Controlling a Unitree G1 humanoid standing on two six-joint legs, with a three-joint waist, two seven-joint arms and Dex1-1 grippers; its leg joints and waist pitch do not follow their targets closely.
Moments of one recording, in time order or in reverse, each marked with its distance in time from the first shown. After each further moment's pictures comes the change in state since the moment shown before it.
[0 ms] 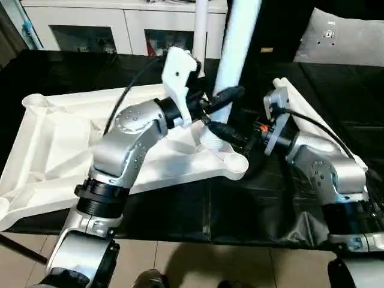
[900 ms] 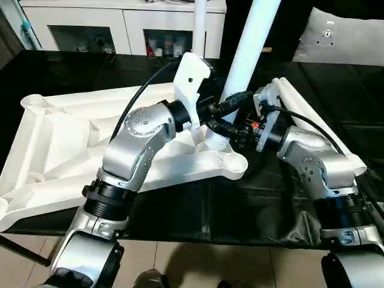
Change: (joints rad) left arm 0.001 -0.017 -0.034 0.001 0.055 -0.022 0.000; right arm -0.025 0.020 0.034 0.027 -0.012 -0.043 0.015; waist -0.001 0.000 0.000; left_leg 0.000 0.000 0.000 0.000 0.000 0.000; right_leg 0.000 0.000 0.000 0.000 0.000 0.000
